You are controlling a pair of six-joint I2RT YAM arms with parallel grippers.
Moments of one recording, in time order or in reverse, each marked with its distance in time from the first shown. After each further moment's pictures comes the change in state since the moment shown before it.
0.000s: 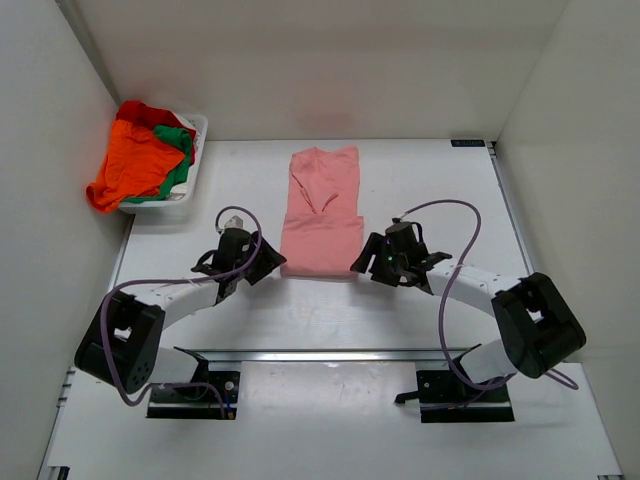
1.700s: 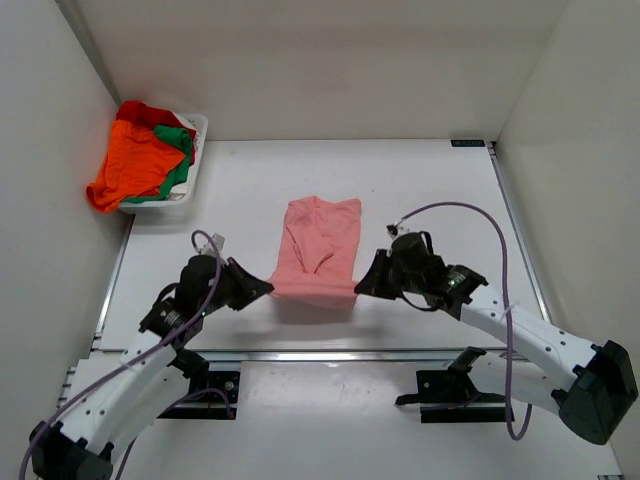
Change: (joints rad) left arm -0.082 -0.767 -0.065 -0.552 0.109 -0.106; right arm 0.247 -0.454 0.031 -0.387 -0.010 0.031
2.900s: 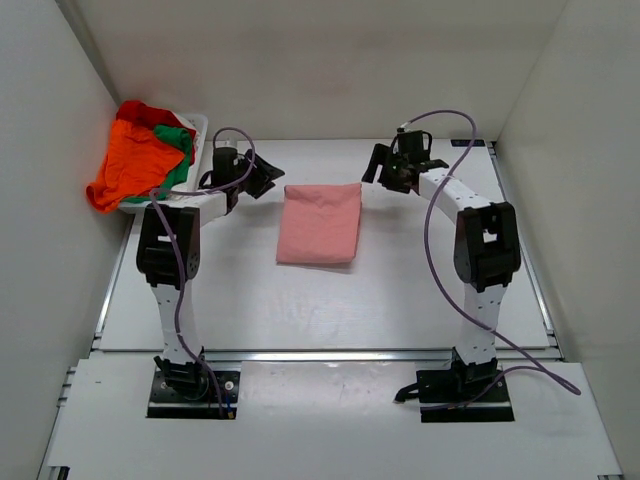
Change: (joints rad) left arm 0.347 1.545 0.952 0.672 0.185 0.119; right arm -0.535 1.101 0.962 0.154 -0.027 -0.403
